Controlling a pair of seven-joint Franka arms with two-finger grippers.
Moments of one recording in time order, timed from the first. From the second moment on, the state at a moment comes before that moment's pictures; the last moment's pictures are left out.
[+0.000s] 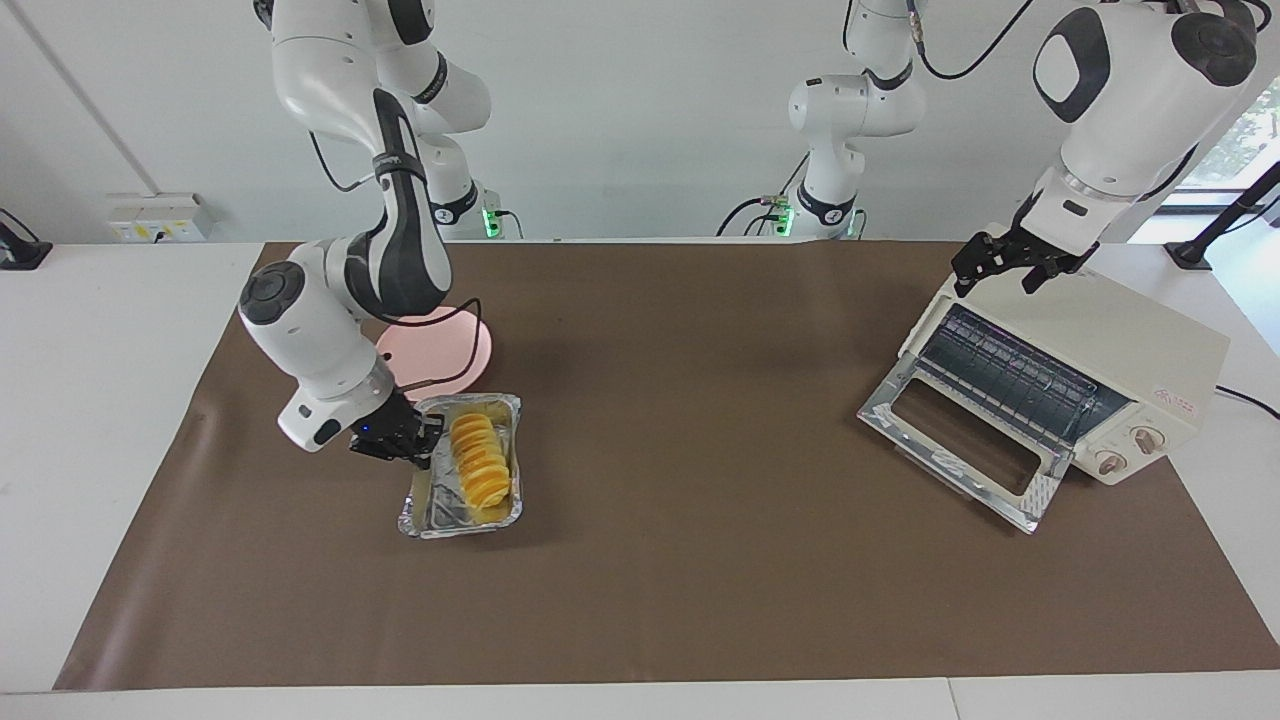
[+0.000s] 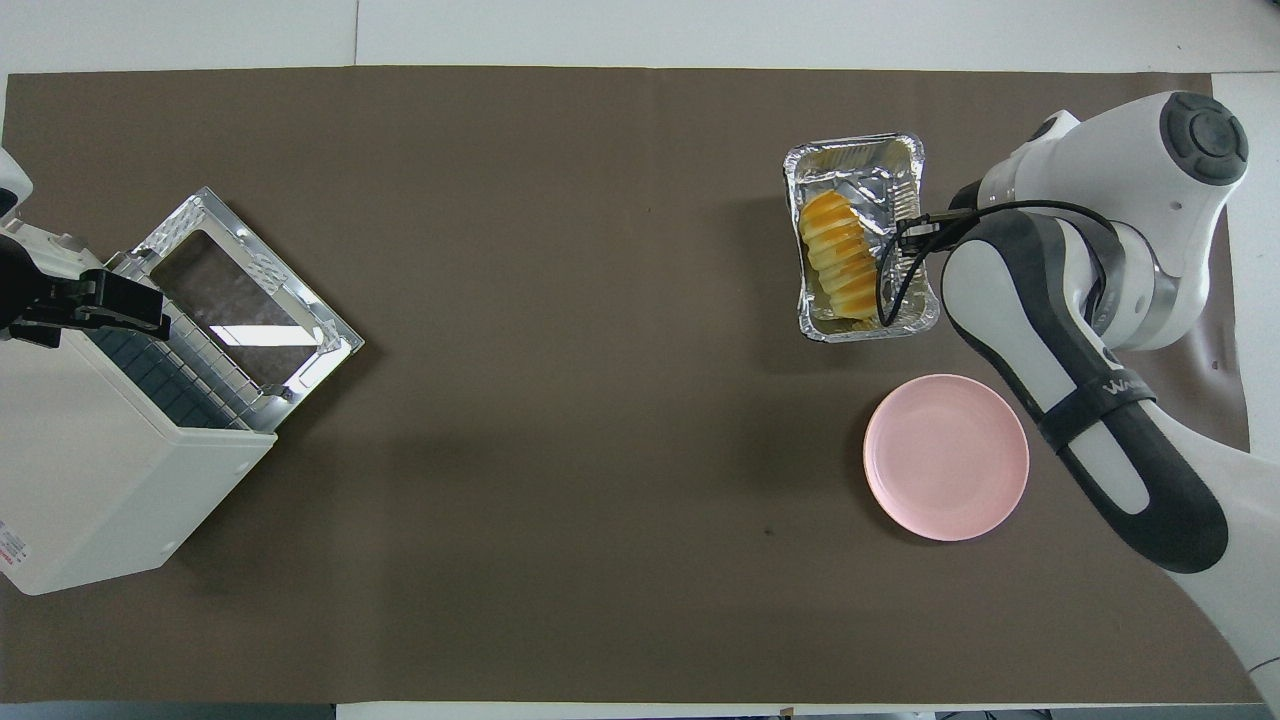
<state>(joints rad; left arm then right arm) -0.09 0.00 0.05 -1.66 0.00 1.57 -0.01 0.07 0.36 0.05 -1.72 0.19 2.18 -0.04</state>
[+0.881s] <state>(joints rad) -0.09 0.00 0.05 -1.66 0.00 1.57 -0.01 0.46 0.51 0.05 -1.54 0.19 2.21 0.52</state>
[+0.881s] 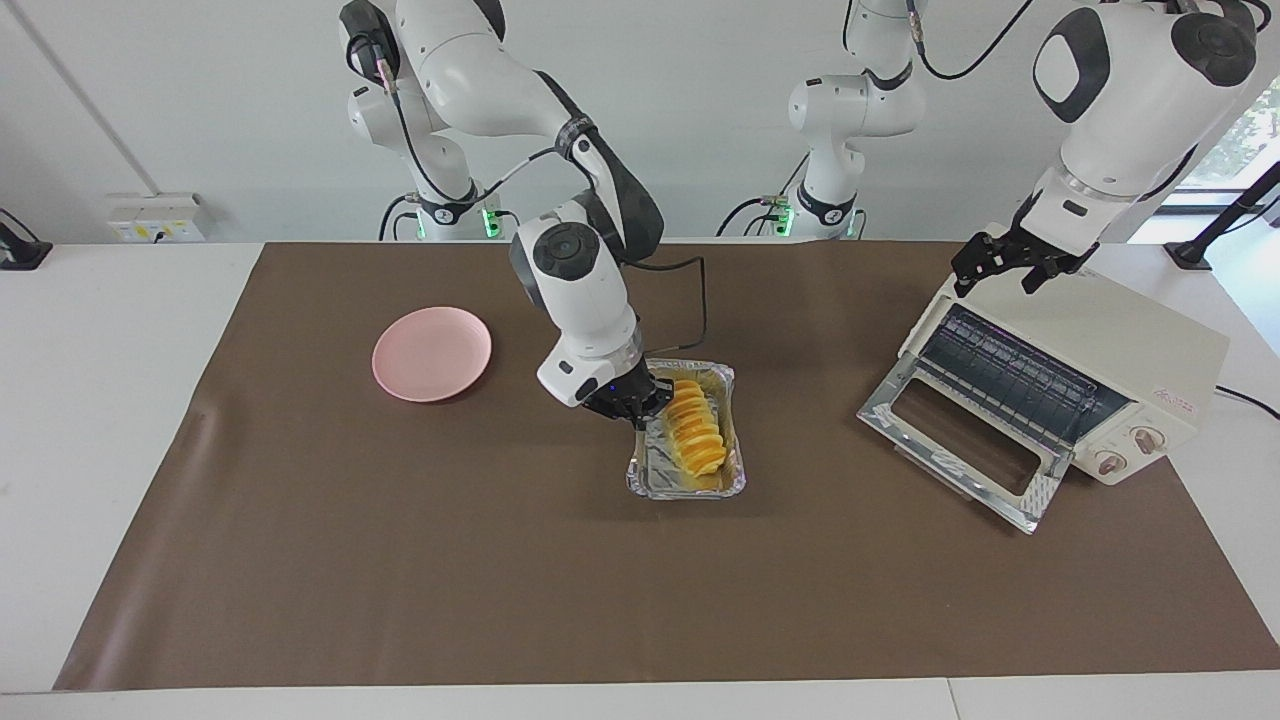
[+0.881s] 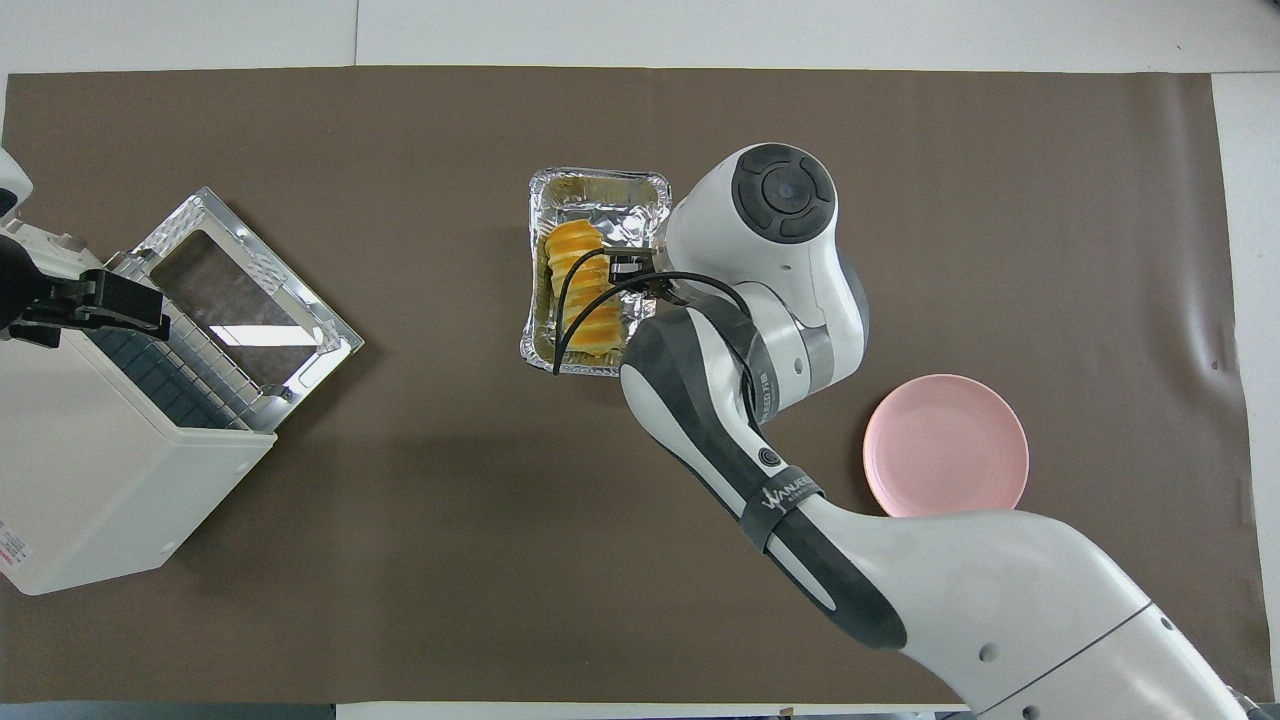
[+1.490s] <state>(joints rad) -0.09 0.00 0.05 -1.66 0.00 1.57 -0.01 0.50 0.58 0.05 -1.54 0.19 2.31 0.55</state>
